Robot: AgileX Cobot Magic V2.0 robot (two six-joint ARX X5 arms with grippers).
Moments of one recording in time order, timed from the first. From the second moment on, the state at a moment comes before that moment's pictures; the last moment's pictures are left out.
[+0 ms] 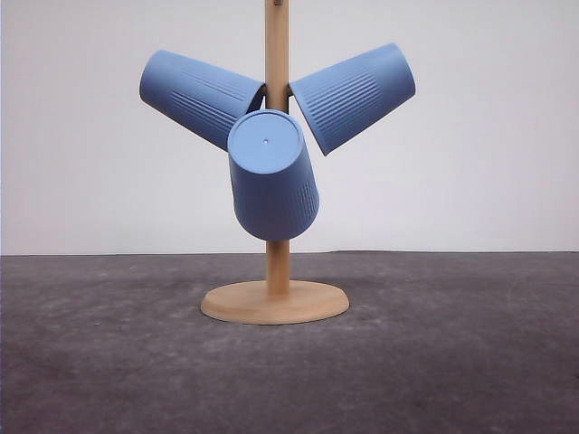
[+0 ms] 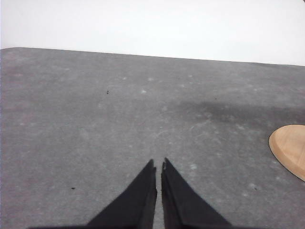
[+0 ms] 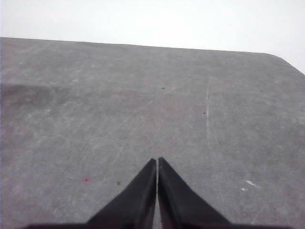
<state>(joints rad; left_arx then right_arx) -0.05 0.01 0.03 -0.15 0.00 -0.07 0.03 0.01 0.02 -0.17 0.02 0.01</state>
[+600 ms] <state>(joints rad) -0.05 0.01 0.03 -0.15 0.00 -0.07 0.03 0.01 0.02 -0.17 0.02 0.01</state>
